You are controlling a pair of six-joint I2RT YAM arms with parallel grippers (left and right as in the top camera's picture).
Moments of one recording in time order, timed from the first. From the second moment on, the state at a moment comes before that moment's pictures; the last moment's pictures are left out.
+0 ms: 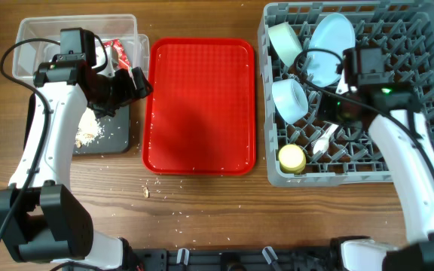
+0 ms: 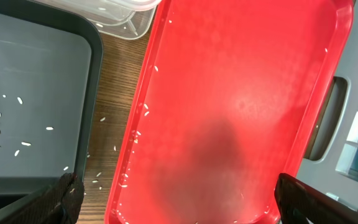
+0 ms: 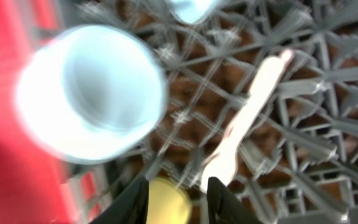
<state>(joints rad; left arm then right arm) 0.06 1.68 1.40 -0.98 0.32 -0.29 0.08 1.45 1.27 -1.02 -0.02 0.31</state>
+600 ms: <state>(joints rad) 0.06 1.68 1.40 -0.98 0.32 -0.29 0.09 1.03 1.43 -1.11 -0.13 0.26</state>
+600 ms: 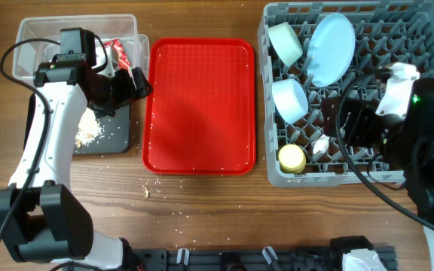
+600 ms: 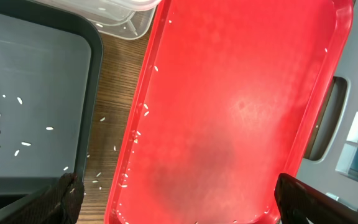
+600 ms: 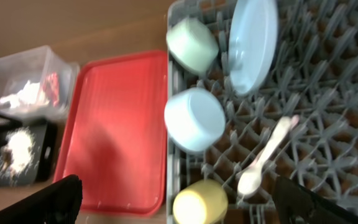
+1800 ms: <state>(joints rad) 0.06 1.68 1.40 -0.98 0.31 -0.29 0.09 0.02 0.01 0.01 -0.12 0.15</state>
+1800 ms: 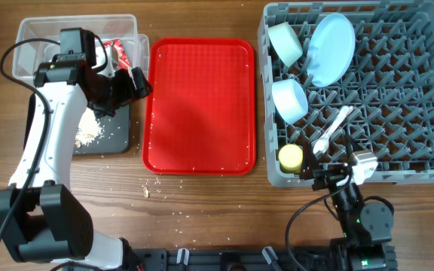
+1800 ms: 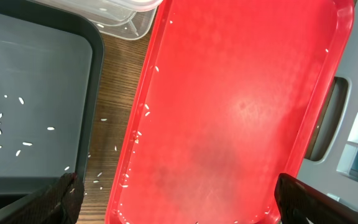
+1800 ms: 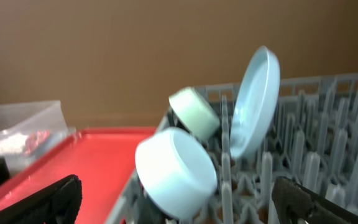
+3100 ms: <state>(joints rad) -0.01 1.10 0.92 -0.21 0.27 -0.26 0.09 0.02 0.01 0.01 -0.12 0.15</state>
